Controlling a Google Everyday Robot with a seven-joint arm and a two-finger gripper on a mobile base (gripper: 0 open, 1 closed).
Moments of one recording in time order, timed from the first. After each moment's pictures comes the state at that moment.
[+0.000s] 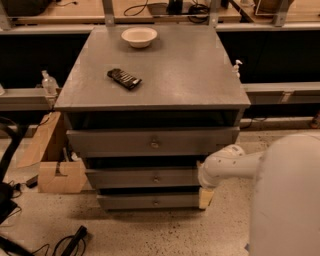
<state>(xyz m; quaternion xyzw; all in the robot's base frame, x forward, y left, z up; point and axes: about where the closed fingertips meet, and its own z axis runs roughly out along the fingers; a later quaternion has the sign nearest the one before) 0.592 -0.182 0.440 -0.69 0.71 -0.05 0.15</state>
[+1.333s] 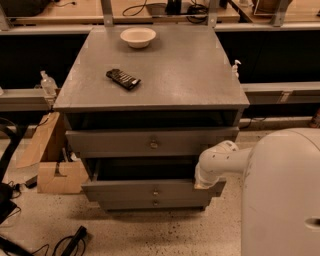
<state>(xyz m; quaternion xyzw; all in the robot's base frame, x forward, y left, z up) 0.599 -0.171 0.433 -0.69 0.71 -0.05 0.12</state>
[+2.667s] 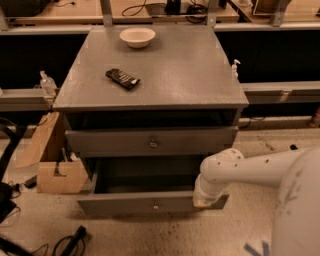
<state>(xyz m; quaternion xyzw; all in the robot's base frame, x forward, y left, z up) 0.513 -0.161 0.455 -0.71 0.70 0.01 0.08</state>
